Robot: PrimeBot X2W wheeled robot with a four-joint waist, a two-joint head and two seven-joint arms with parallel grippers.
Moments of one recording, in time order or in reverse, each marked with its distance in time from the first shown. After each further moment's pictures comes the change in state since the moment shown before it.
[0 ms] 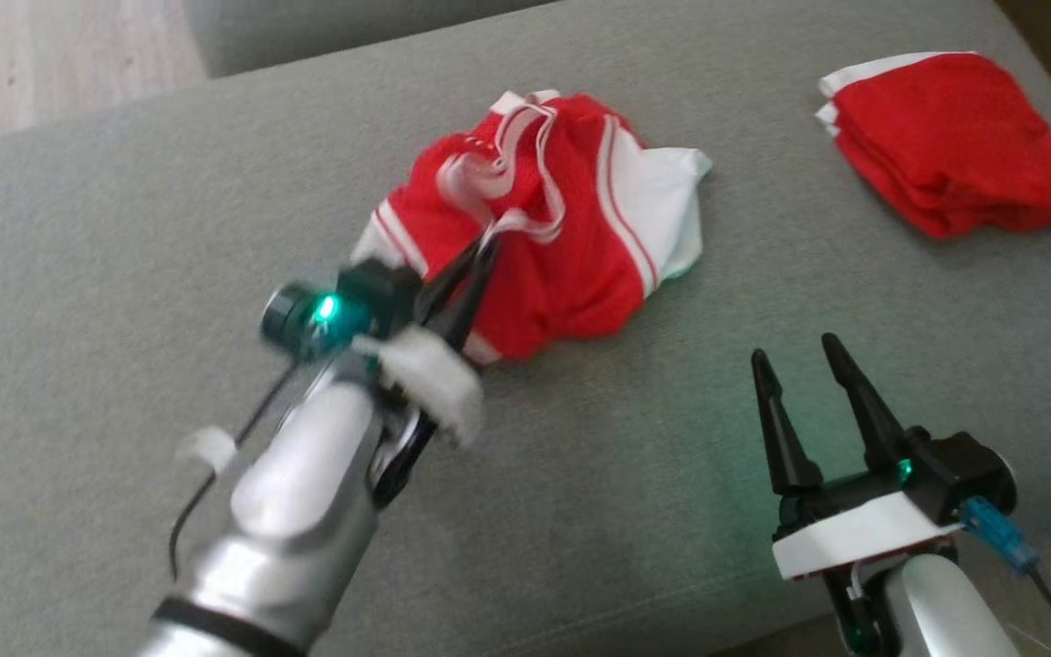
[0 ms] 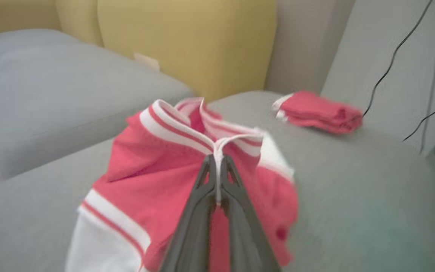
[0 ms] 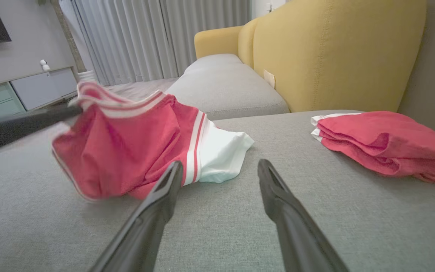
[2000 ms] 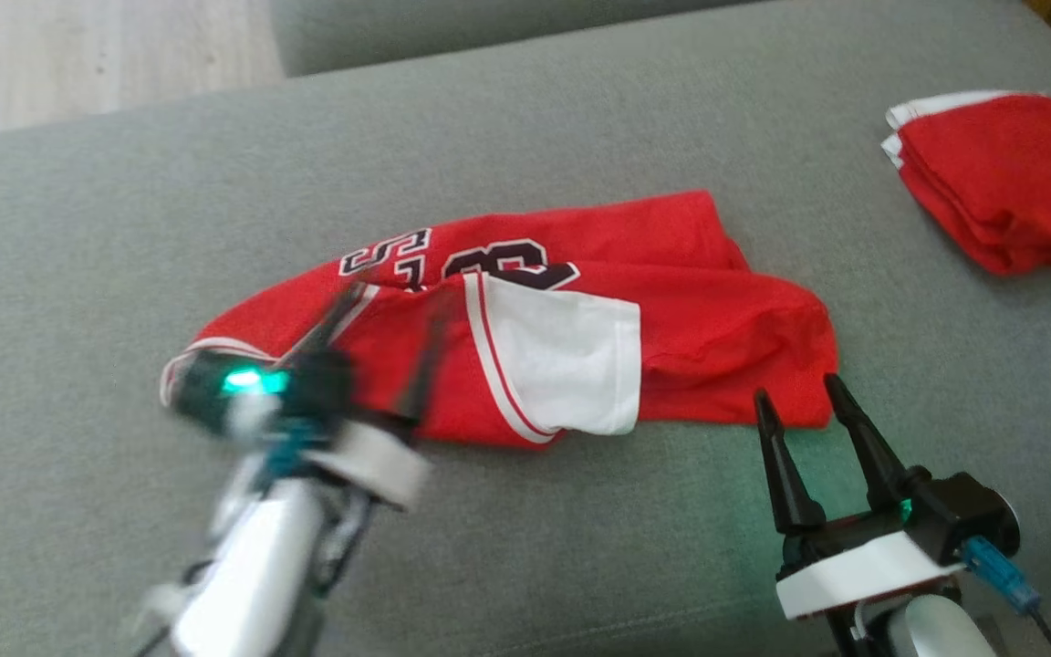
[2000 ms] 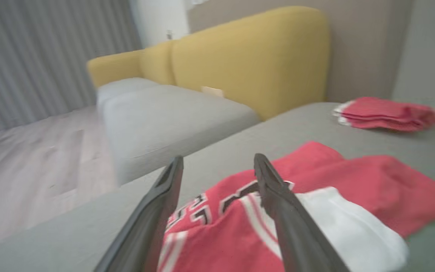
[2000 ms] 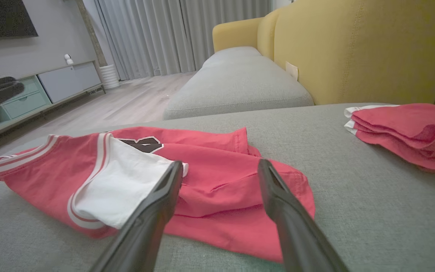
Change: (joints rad) left arm 0.286 0.079 0.180 -0.401 0.257 0.095 0.000; right arm 0.082 0.008 -0.003 -0.034 -0.009 0.000 0.000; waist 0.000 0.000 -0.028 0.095
